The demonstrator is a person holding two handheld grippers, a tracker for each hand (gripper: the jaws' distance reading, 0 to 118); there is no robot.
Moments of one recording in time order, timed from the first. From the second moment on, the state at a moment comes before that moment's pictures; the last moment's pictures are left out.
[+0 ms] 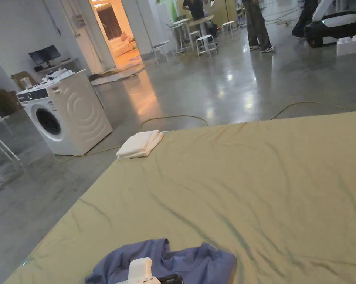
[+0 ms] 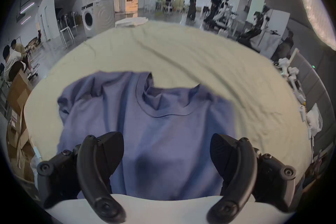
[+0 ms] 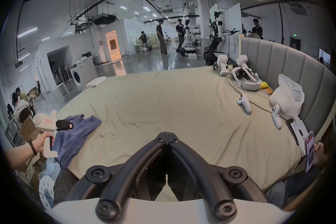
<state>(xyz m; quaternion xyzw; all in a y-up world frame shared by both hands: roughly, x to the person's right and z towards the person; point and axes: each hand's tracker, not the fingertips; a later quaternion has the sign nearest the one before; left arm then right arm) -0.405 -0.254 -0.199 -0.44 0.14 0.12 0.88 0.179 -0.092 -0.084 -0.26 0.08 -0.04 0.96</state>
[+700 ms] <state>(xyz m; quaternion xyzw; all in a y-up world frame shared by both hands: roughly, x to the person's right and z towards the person) -0.378 -0.196 -0.233 -0.39 0.09 0.17 0.90 0.219 -0.129 -0.076 -0.32 0.06 -0.10 0.94</state>
